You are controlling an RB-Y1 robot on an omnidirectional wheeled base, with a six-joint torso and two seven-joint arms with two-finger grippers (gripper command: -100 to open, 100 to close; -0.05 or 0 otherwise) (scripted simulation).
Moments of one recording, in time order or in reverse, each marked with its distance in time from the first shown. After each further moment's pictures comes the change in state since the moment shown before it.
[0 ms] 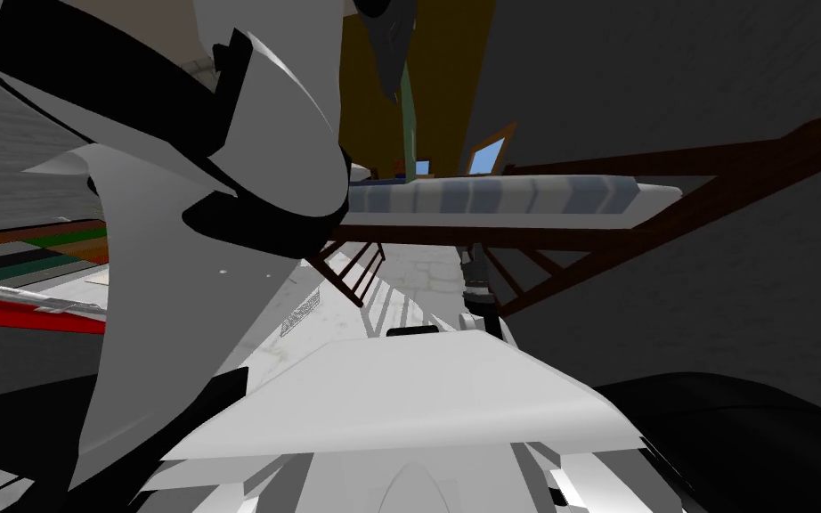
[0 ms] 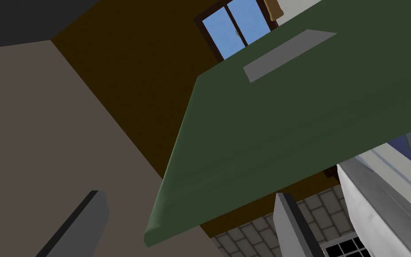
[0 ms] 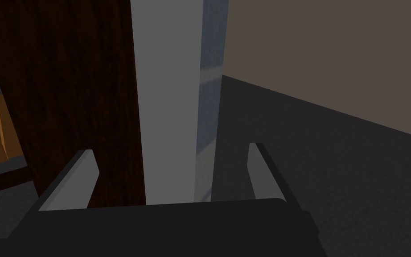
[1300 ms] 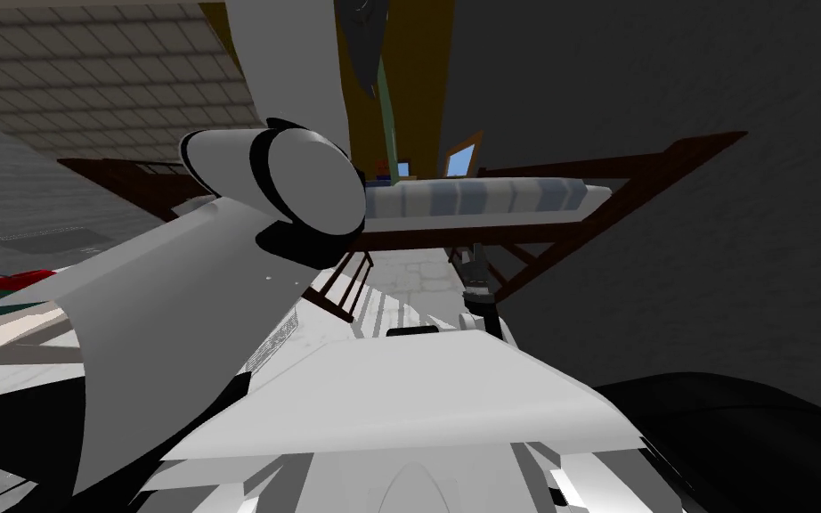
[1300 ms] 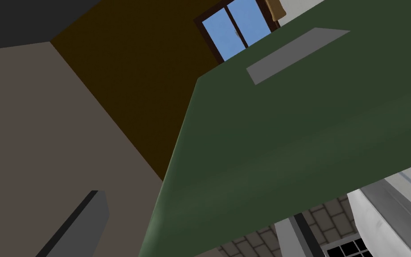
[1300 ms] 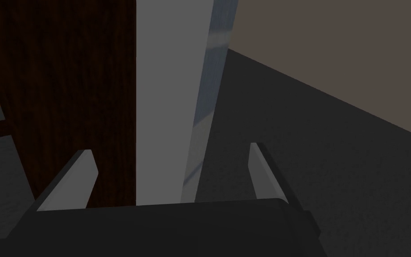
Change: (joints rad) left arm 0.110 -0.063 0.094 -0.351 -0.230 0.254 -0.058; right arm 0.000 0.000 0.000 0.000 0.000 0.000 0.000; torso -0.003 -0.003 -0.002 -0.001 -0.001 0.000
